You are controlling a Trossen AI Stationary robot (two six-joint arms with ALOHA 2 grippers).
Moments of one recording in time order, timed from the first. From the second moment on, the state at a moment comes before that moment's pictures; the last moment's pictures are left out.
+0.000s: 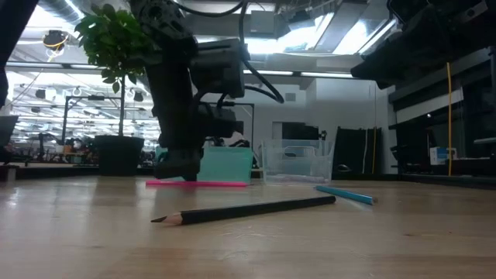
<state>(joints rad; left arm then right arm) -0.07 1.95 1.10 -0.61 -0.57 -0.20 0.34 1.06 0.37 0.34 0.23 0.10</state>
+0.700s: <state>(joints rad) -0.19 1.89 1.10 -0.59 -0.45 -0.30 0.34 1.06 0.37 0.34 0.23 0.11</state>
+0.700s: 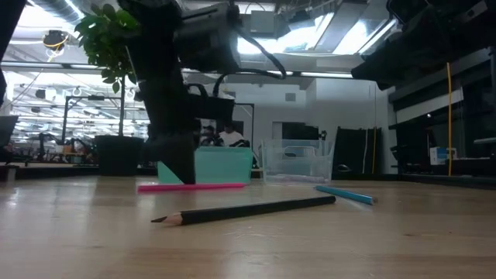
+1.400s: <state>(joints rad) -0.50 1.37 0.69 -0.03 -0.91 -0.31 0.32 1.14 0.37 0.41 0.20 0.07</state>
